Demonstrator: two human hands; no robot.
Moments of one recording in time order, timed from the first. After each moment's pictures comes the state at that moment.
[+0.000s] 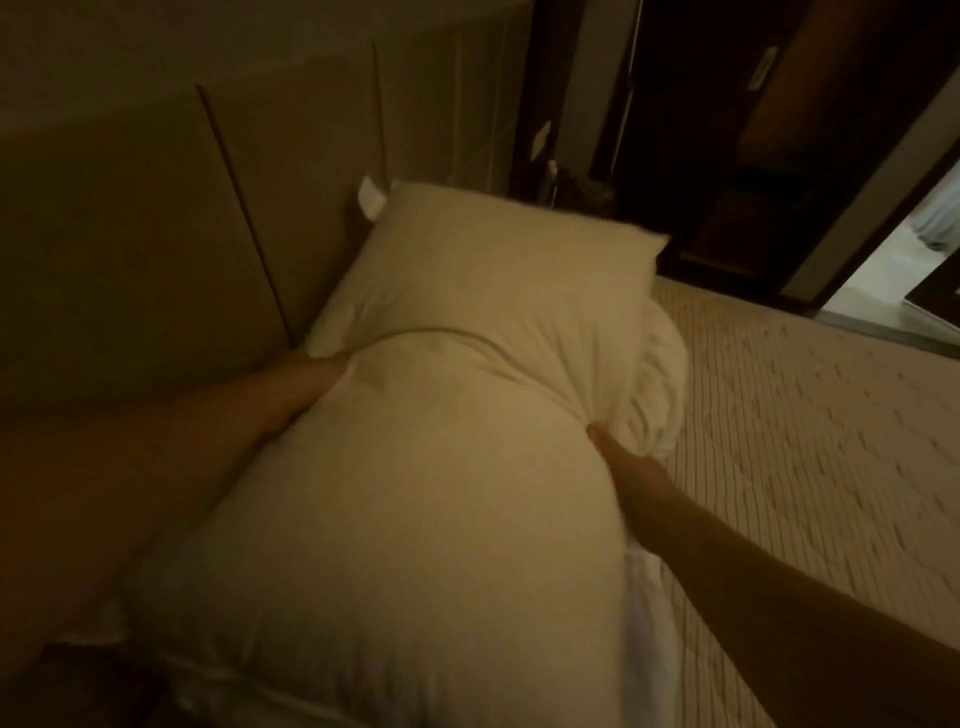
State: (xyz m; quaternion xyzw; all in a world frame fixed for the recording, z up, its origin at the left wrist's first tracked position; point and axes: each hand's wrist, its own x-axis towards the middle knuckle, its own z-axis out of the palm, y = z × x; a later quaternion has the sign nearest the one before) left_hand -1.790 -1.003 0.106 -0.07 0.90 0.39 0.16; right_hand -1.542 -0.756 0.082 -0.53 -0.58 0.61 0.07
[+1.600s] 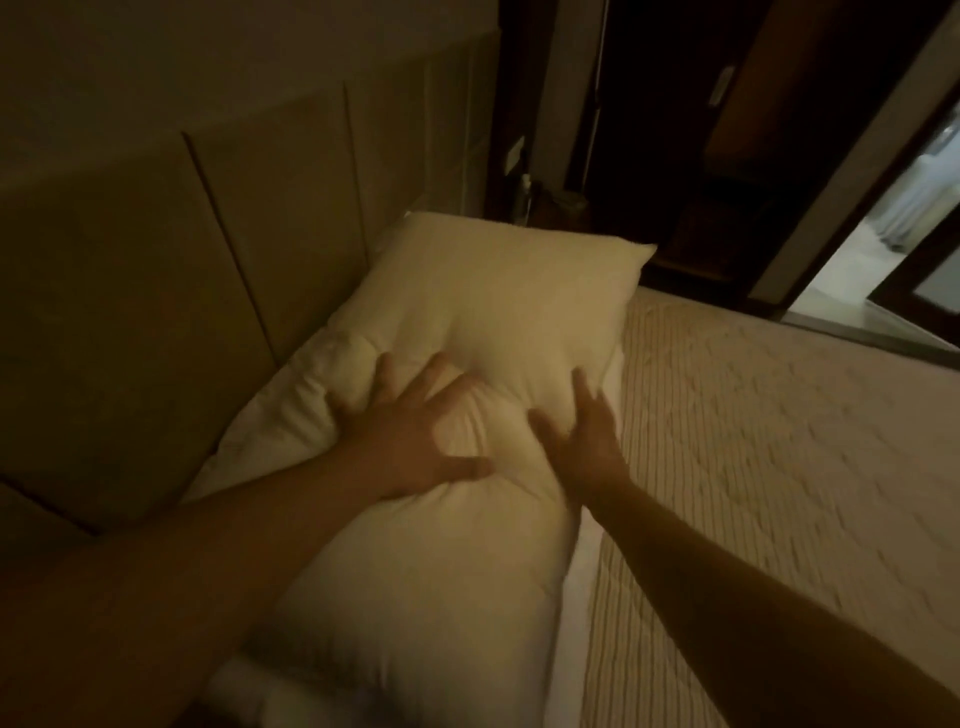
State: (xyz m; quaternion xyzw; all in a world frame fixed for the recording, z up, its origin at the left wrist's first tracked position) left_hand -1.645 -0.949 0.139 0.37 0.92 0.05 0.15; right_hand -1.523 -0.756 0.107 -0.30 -0.85 0.41 0.13
